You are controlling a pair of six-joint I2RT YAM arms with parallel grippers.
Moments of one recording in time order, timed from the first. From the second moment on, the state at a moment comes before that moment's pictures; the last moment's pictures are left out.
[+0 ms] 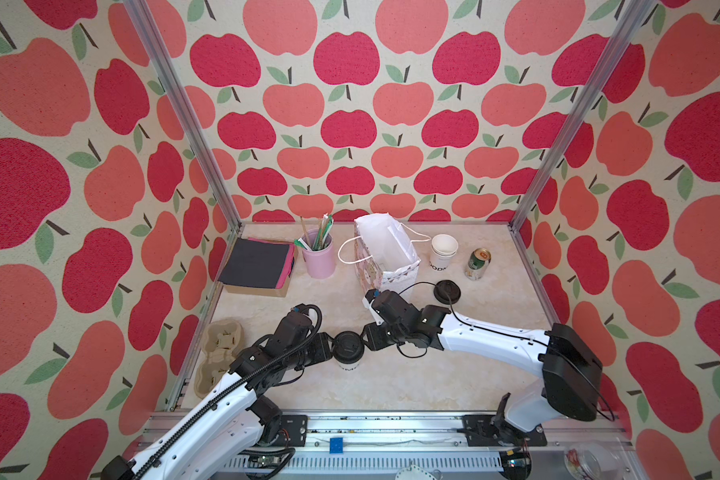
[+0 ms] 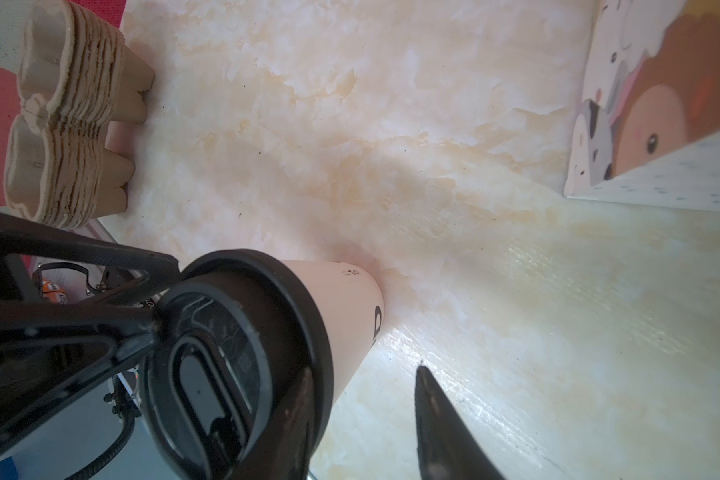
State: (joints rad) left arm -0.60 0.71 0.55 -0.67 0.17 -0.81; right arm 1.09 1.57 1.08 -0.45 -0.10 0.59
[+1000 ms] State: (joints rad) left arm -0.59 0.70 0.53 -0.65 0.18 -0.80; right arm 1.10 1.56 1.13 -0.53 -0.03 0.51
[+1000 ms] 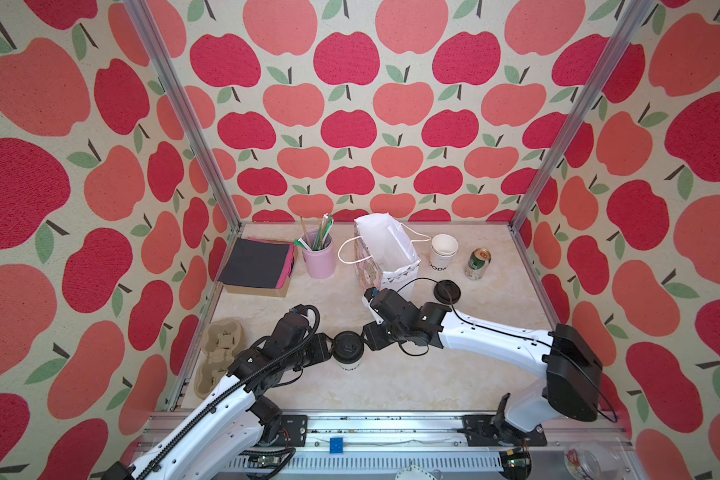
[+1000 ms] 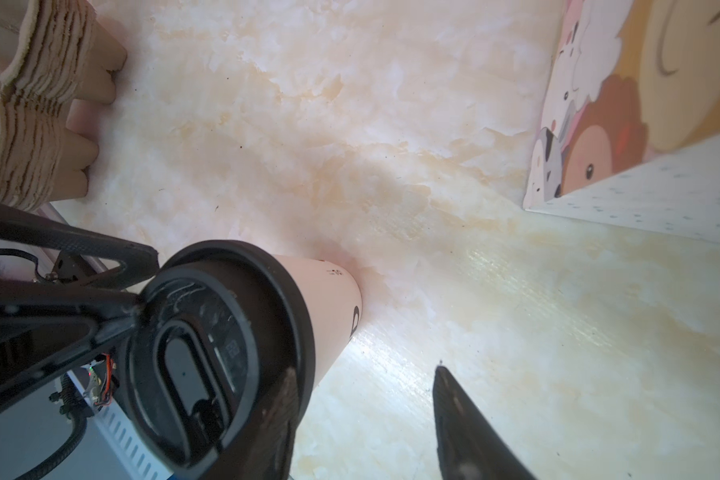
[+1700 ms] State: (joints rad) left arm -0.61 0.77 0.59 -0.70 0.17 -0.76; right arm 1.10 1.40 1.09 -0.41 -0.01 0.38
